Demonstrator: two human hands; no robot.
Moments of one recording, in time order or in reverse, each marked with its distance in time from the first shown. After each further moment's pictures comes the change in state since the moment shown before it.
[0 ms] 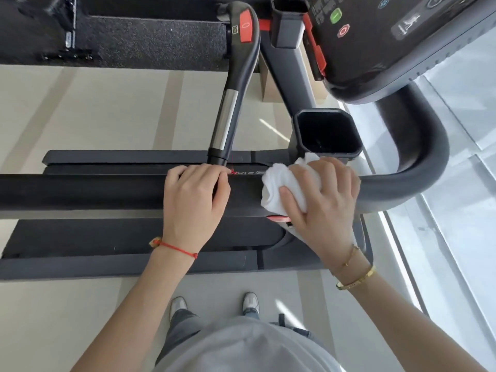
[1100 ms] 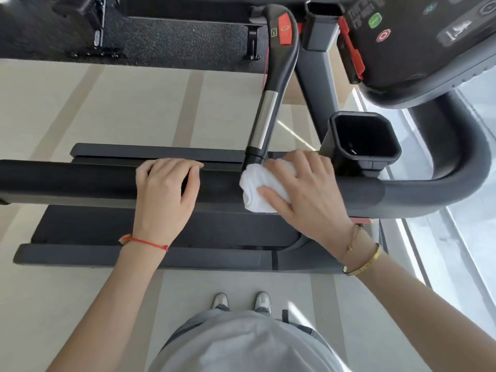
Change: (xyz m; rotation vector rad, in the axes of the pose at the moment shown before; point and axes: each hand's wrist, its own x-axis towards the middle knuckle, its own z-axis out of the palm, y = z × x) left_hand -0.017 -0.086 -0.043 0.045 0.016 -0.091; right_hand 0.042 -0.061 0.003 0.071 -0.339 -0.247
